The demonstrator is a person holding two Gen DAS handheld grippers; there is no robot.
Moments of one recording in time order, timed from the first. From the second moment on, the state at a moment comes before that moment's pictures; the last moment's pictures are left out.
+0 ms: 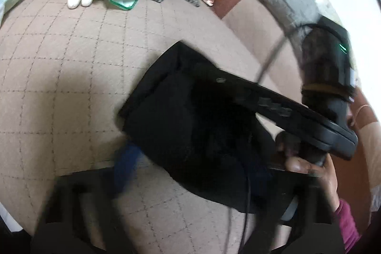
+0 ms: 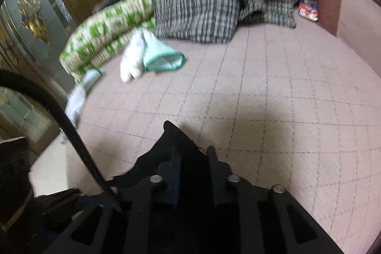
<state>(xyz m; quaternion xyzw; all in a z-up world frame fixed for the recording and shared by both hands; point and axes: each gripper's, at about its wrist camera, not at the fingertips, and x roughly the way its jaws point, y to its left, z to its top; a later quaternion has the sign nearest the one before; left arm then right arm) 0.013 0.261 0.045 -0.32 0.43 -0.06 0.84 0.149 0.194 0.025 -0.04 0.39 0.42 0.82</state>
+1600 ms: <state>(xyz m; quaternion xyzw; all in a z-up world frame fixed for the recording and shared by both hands) -0.004 0.063 0.107 -0.02 0.40 -0.28 0.87 -0.030 -0.128 -0.006 0.18 0.41 0.16 0.88</state>
